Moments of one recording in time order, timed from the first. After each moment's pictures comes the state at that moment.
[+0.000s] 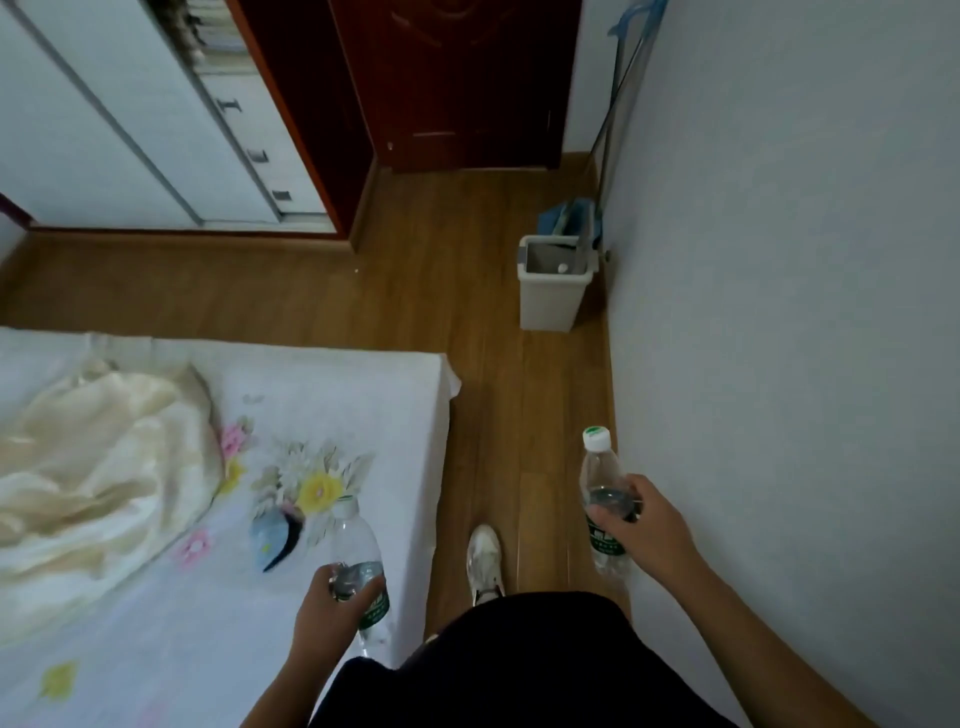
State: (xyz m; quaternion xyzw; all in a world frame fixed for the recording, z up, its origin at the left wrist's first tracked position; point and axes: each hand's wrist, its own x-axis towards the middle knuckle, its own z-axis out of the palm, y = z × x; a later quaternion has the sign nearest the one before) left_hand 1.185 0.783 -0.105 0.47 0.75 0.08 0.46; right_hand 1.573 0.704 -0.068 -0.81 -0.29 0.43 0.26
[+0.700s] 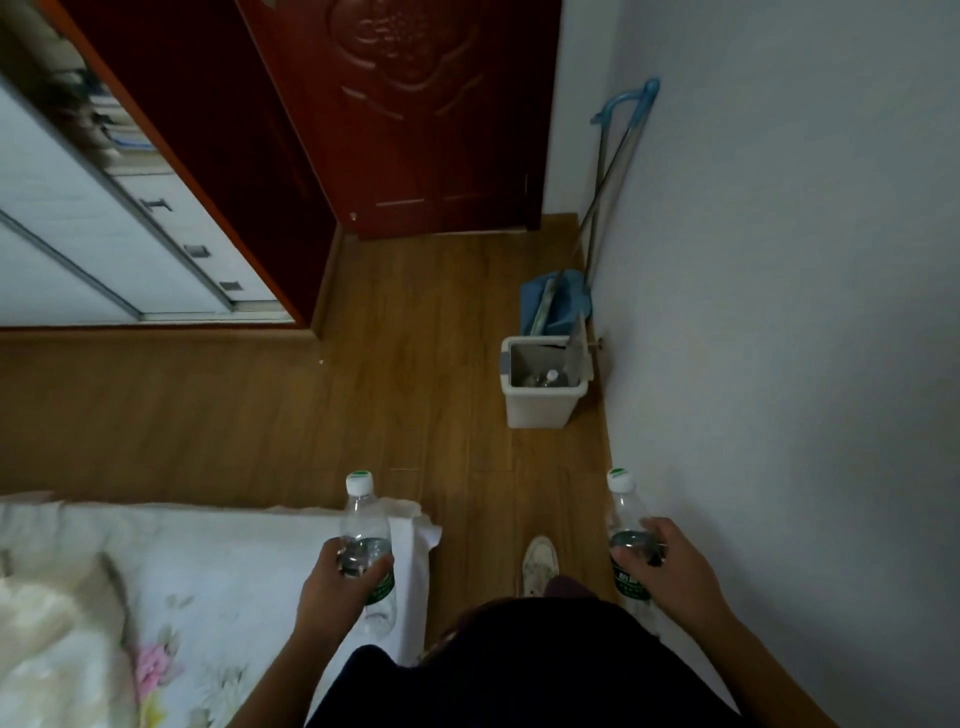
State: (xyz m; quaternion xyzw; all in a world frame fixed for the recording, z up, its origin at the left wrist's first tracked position) left_hand 1.395 1.159 -0.090 0.55 0.70 0.08 0.45; right_hand 1.762 0.992 -0.083 -0.84 -0.24 0.41 0.26
